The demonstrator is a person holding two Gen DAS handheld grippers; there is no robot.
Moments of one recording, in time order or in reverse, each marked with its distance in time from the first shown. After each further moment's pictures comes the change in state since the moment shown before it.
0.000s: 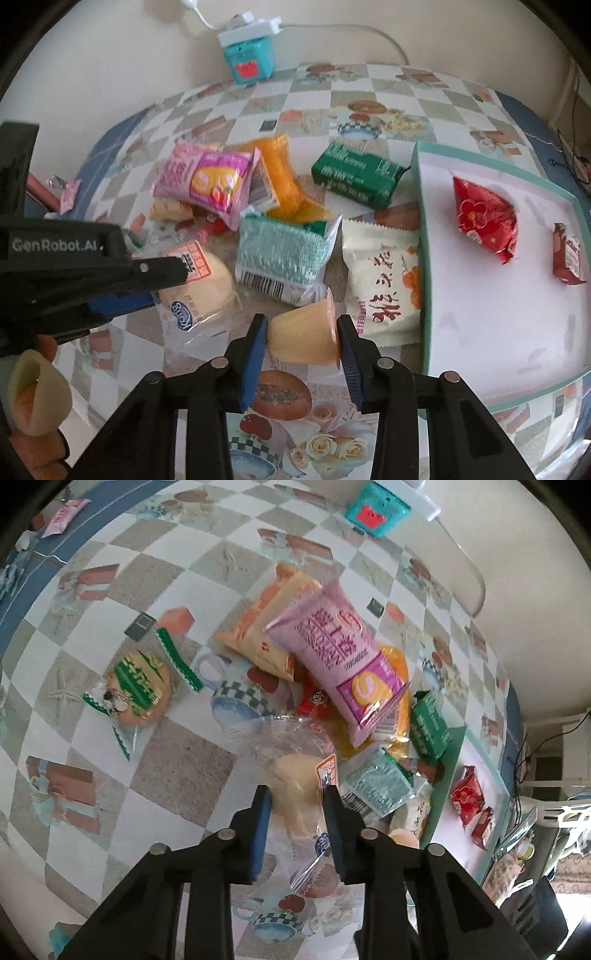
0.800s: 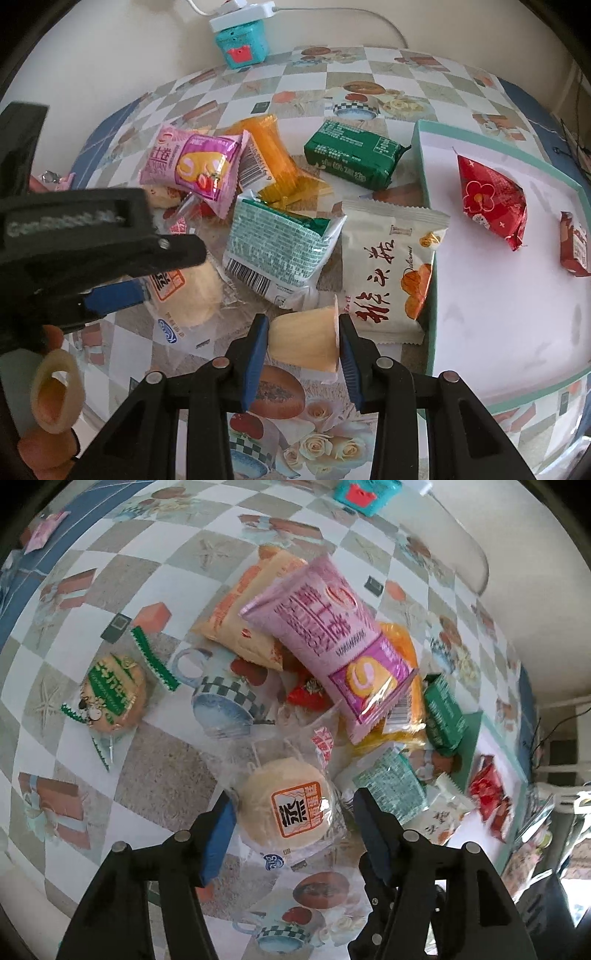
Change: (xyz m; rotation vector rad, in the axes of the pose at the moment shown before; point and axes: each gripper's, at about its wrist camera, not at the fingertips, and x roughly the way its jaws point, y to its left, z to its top) left arm 0.038 -0.014 0.001 0.070 0.036 0.061; right arm 0.017 -0.005 -0.001 0.001 0.061 -0.004
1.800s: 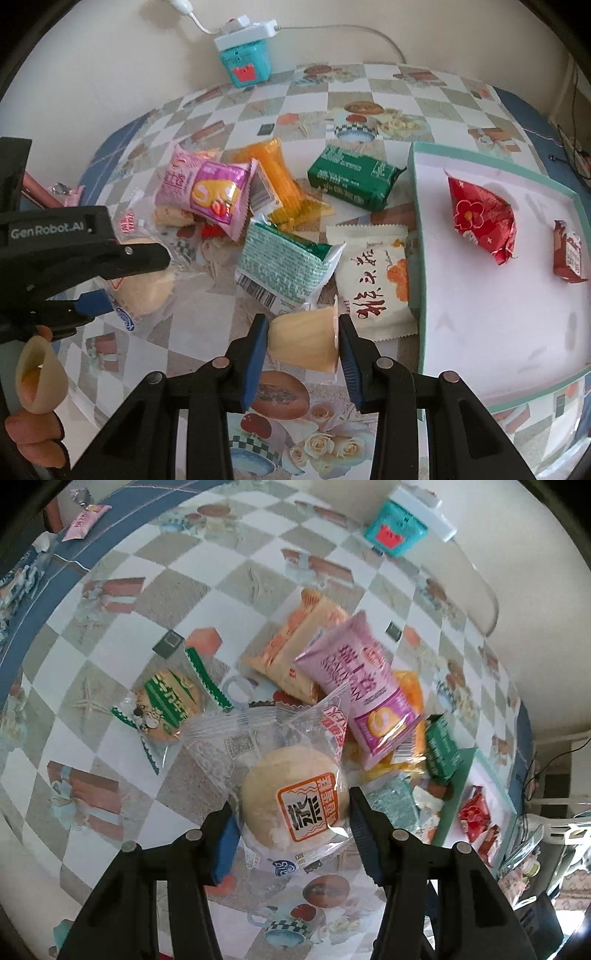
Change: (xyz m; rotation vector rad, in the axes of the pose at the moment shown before) left arm -0.047 0.041 -0.008 -0.105 -0.090 -0.014; right arm -0.021 0.000 0.003 0.016 -0.055 0.028
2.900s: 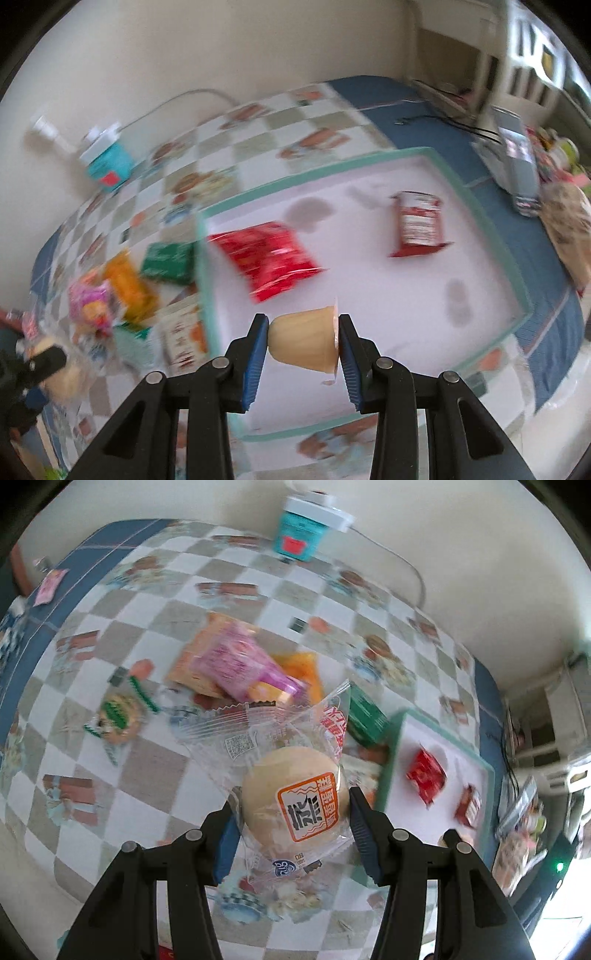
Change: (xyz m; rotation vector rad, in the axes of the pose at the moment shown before) left arm -0.031 -0.088 -0.044 0.219 -0.077 -0.026; right arm -0.058 -0.148 -0.003 0.395 -0.133 -0.221
